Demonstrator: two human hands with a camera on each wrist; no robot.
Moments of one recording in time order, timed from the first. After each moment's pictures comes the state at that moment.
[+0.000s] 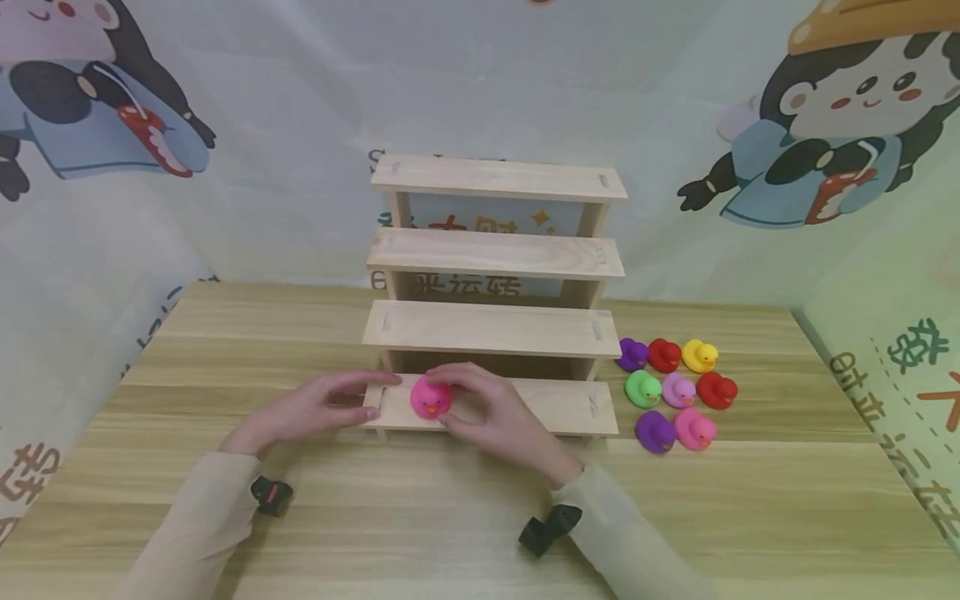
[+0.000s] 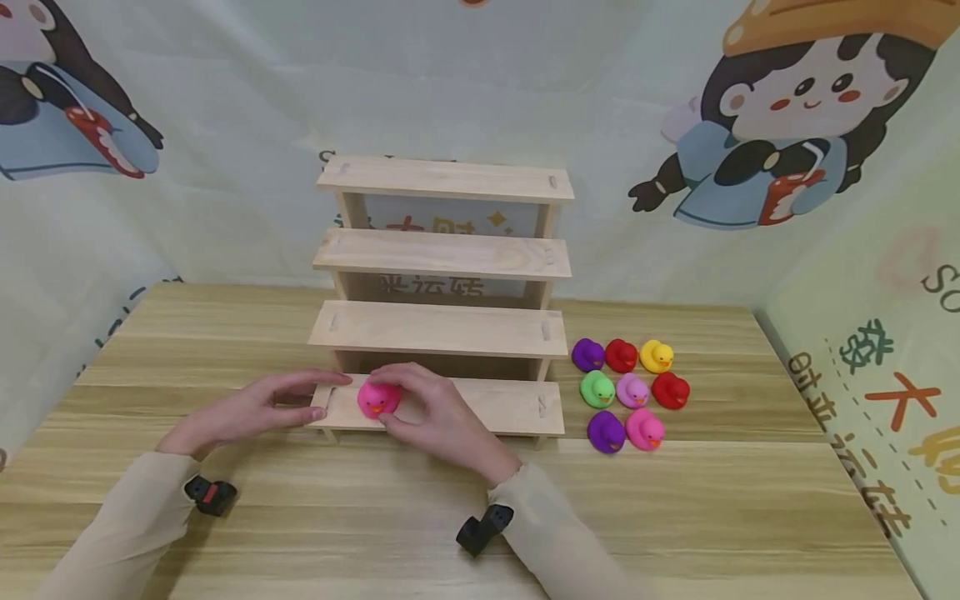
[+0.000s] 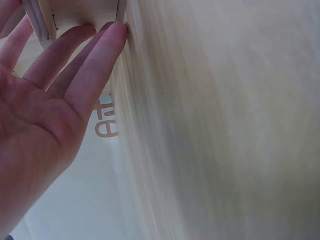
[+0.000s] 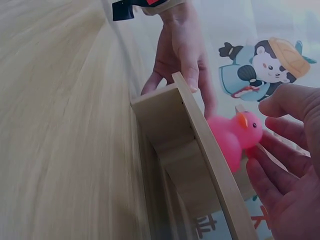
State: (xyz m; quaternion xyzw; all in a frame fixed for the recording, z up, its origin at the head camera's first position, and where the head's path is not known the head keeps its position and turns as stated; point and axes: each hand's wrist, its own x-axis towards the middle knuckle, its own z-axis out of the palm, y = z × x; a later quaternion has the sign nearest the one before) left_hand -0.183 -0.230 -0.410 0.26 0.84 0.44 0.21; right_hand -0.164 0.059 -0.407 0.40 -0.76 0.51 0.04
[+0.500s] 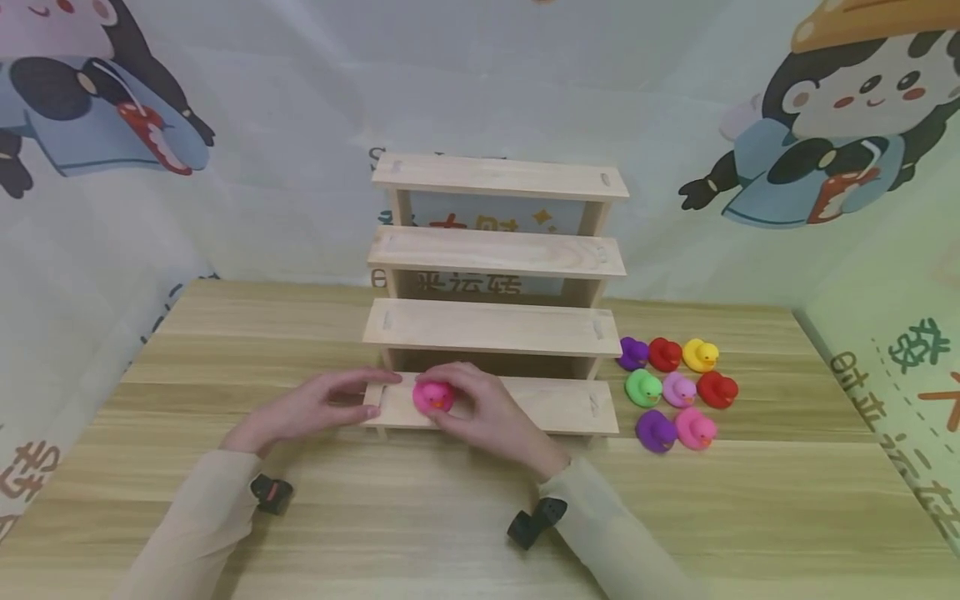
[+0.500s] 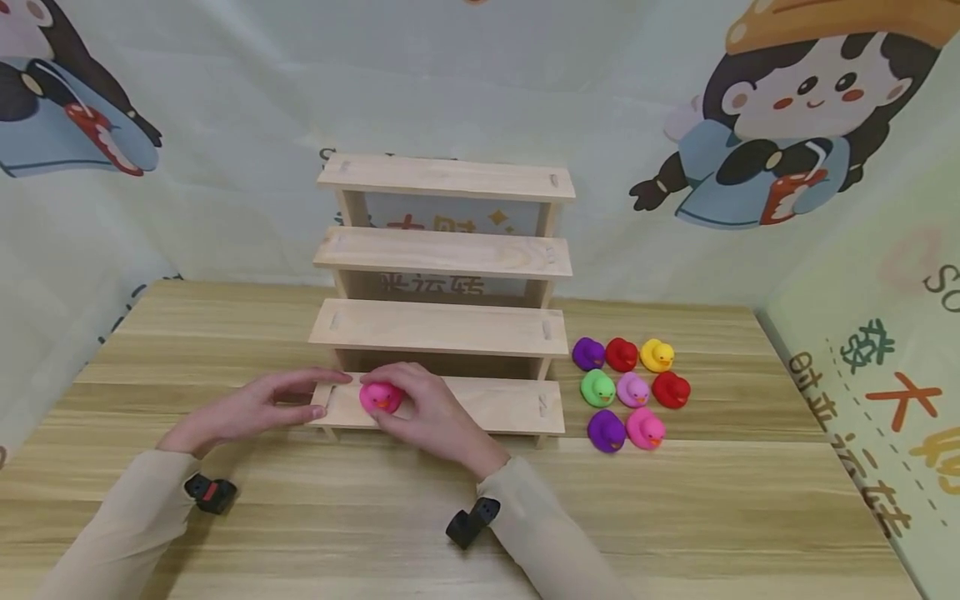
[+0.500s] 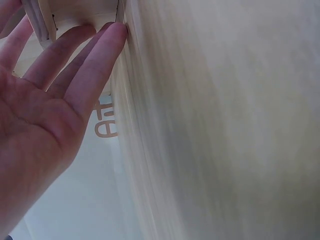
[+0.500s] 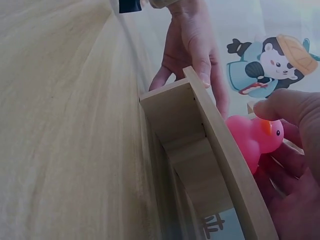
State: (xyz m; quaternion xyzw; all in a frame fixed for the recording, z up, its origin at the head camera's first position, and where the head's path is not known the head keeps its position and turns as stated) left_hand -0.183 -0.230 -0.410 0.26 0.83 0.44 0.21; right_hand -0.169 0.047 -0.409 0.37 -0.80 0.48 0.03
